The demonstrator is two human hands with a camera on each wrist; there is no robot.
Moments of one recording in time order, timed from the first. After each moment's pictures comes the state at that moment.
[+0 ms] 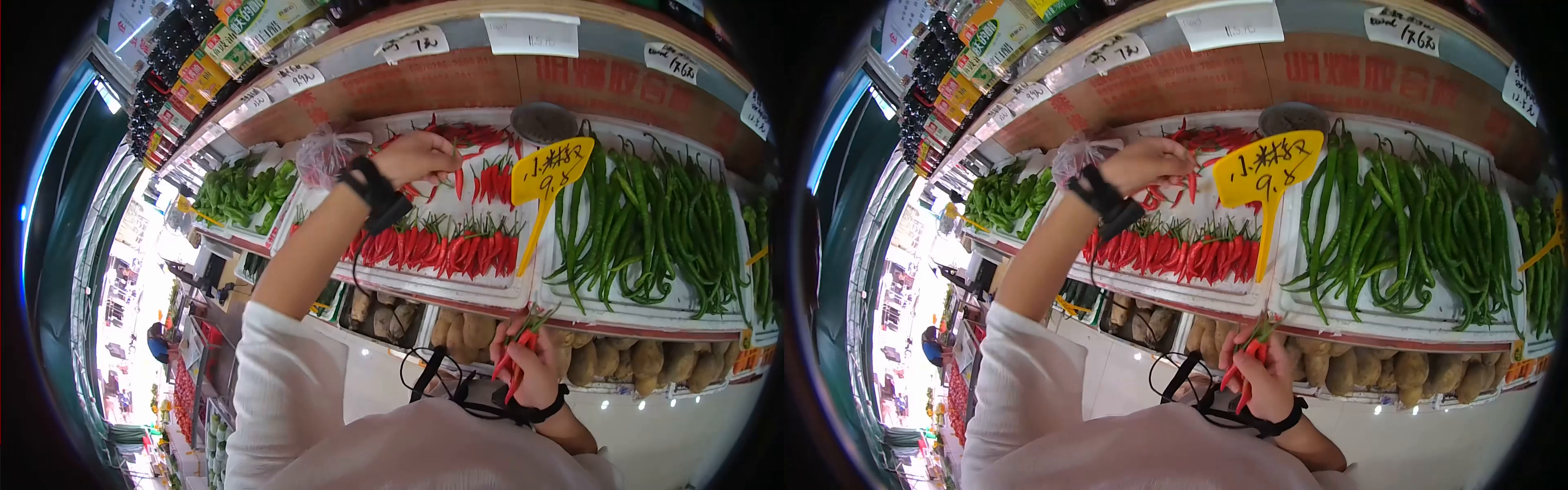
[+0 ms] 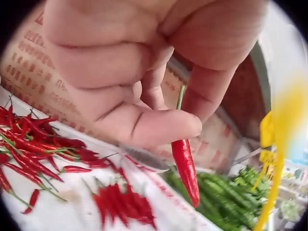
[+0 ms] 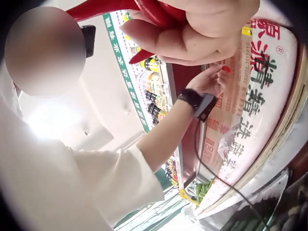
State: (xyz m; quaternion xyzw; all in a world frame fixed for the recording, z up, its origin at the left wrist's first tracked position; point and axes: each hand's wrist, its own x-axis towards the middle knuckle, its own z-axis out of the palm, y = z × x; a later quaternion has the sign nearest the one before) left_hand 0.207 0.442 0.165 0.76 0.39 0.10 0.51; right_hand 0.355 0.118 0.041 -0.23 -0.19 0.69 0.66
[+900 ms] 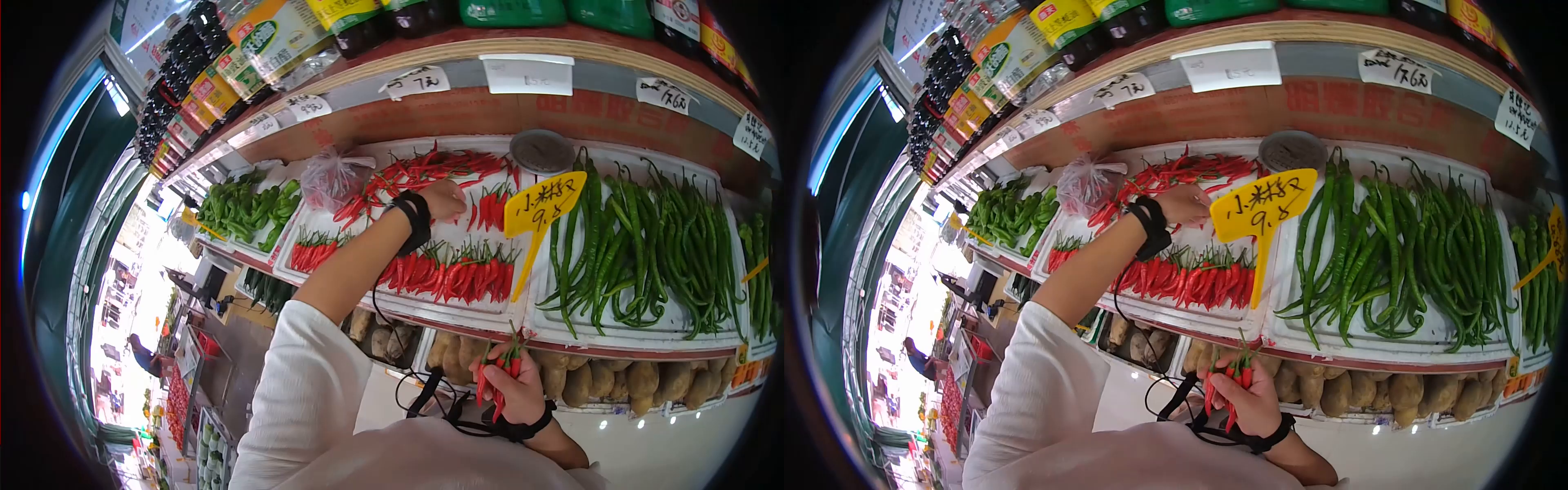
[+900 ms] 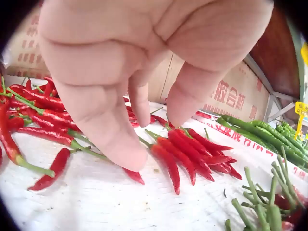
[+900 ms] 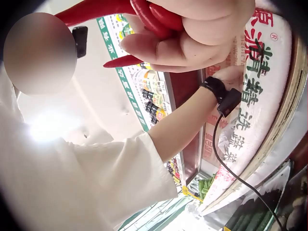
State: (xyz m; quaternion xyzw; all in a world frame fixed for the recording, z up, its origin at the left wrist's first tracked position) left_hand 0.226 0.494 0.073 0.74 0.48 0.06 0.47; right_hand 0.351 0.124 0.034 -0.25 -0.21 0.72 0.61
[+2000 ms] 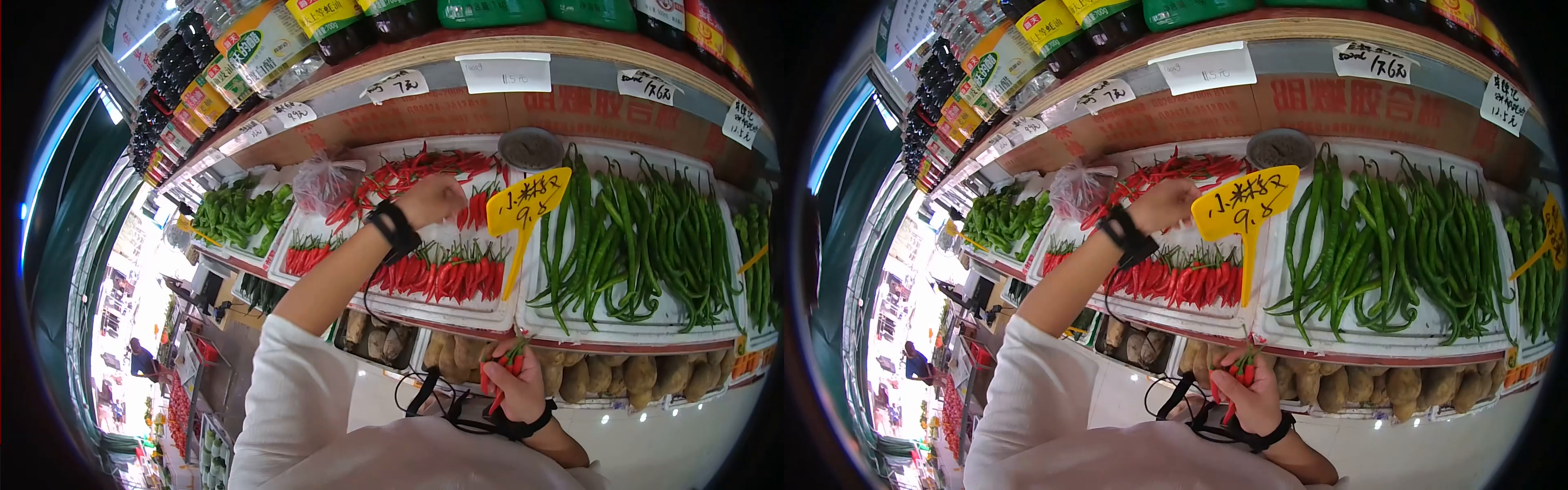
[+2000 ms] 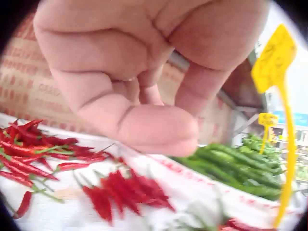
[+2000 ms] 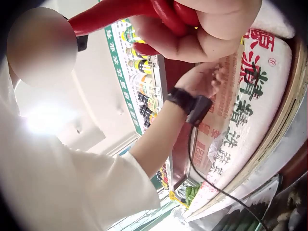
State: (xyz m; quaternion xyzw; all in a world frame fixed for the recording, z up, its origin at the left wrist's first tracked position) left_hand 0.236 0.433 0.127 0.79 0.40 0.13 0.45; right_hand 0.358 0.119 0.033 -0.28 -0.21 0.67 0.65
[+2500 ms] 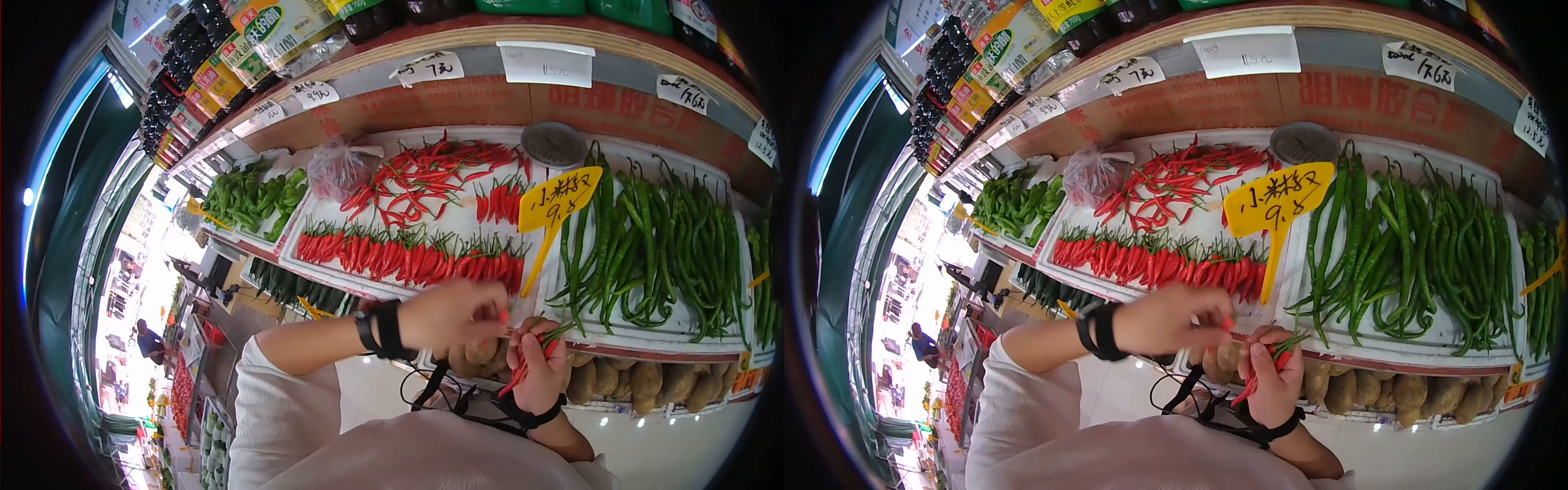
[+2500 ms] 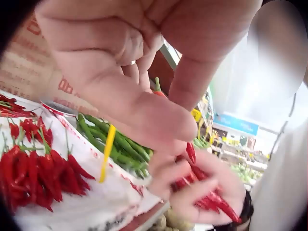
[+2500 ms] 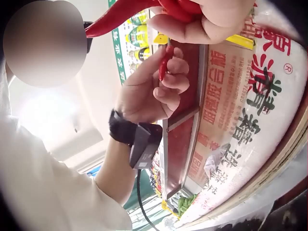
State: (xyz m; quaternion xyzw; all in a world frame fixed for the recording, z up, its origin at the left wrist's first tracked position) left_hand 0.210 0.268 0.150 0.87 0.25 0.07 0.42; right_hand 0.350 0.144 0.044 -0.26 -0.18 0.57 0.76
